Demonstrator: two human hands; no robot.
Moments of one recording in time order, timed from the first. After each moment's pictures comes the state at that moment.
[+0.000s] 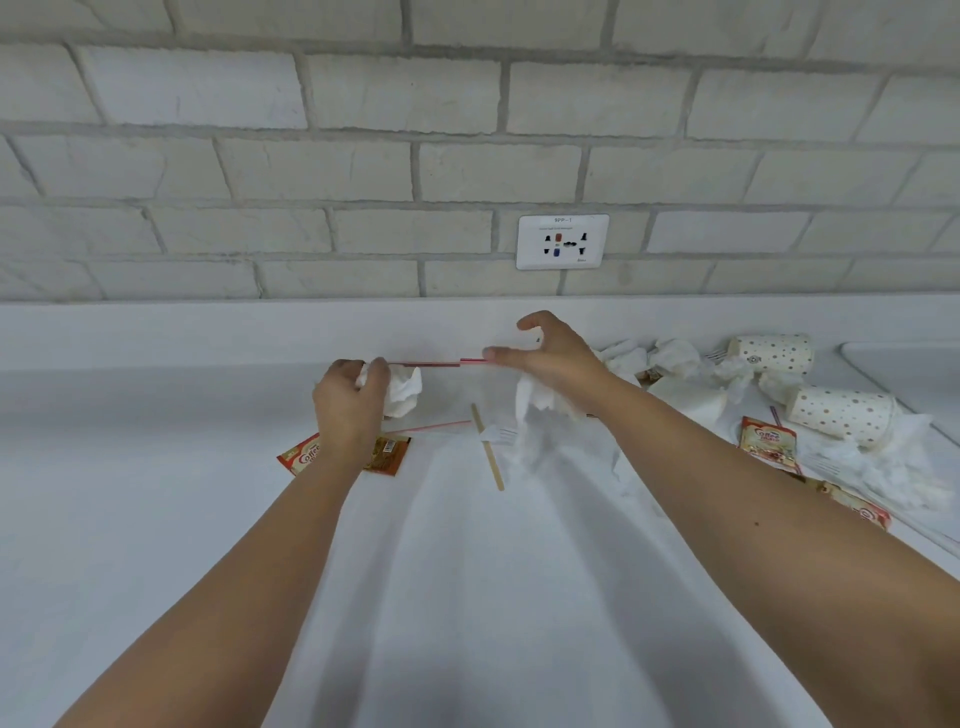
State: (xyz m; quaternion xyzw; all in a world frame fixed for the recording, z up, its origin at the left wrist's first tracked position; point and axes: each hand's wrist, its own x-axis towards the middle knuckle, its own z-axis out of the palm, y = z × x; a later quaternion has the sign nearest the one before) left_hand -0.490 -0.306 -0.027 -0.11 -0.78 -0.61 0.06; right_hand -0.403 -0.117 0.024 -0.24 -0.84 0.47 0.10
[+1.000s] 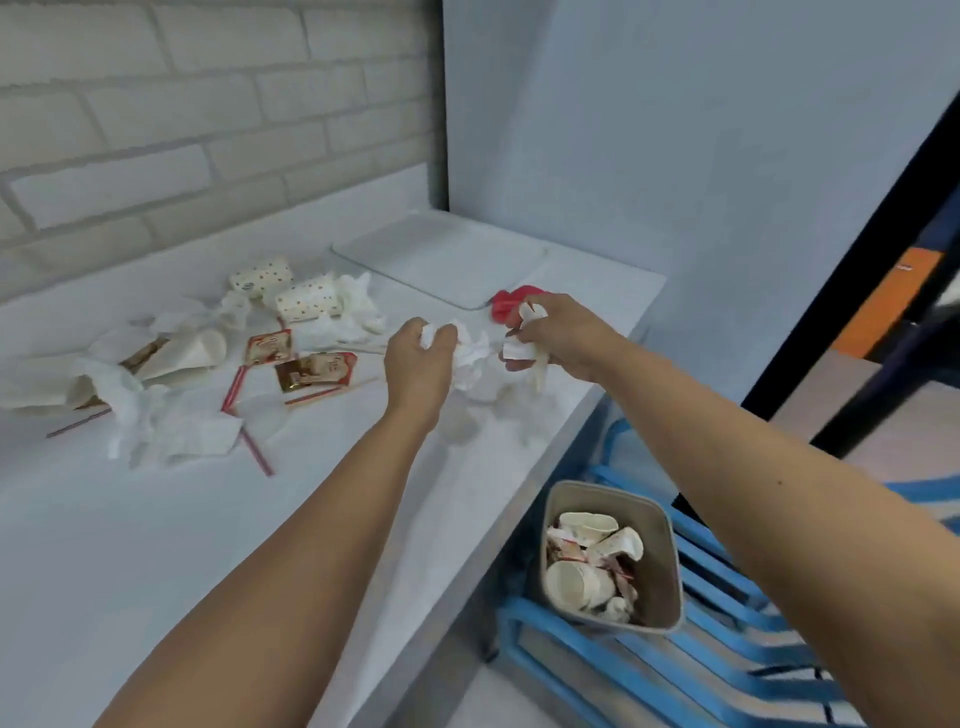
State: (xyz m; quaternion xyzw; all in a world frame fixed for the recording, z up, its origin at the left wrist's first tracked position) left_hand -0.053 -0.055 -0.004 -0.41 -0.61 -0.60 -0.31; right_hand 0.092 0.003 0.024 -0.49 -0.61 0.54 0.32
